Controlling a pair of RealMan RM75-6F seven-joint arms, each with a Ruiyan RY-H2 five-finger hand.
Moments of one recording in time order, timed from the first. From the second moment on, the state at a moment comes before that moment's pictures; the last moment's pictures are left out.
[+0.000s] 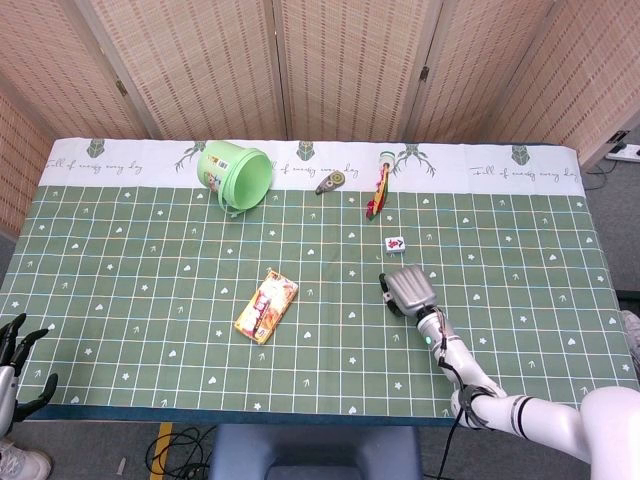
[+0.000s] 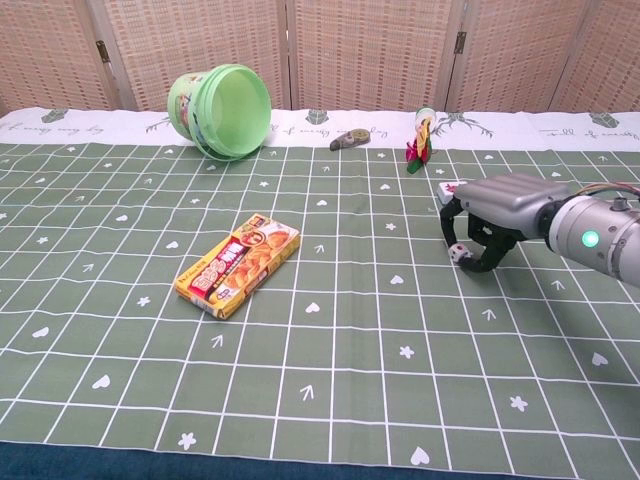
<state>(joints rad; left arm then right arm) 0.02 -1.14 -0.02 -1.58 1.51 1.57 -0.02 0.73 -1.64 0.16 -1.28 -1.02 0.85 -0.52</state>
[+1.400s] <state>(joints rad) 0.02 -1.14 -0.02 -1.57 1.50 1.56 -0.02 0.63 -1.59 0.17 -1.21 -1.48 1.26 0.10</state>
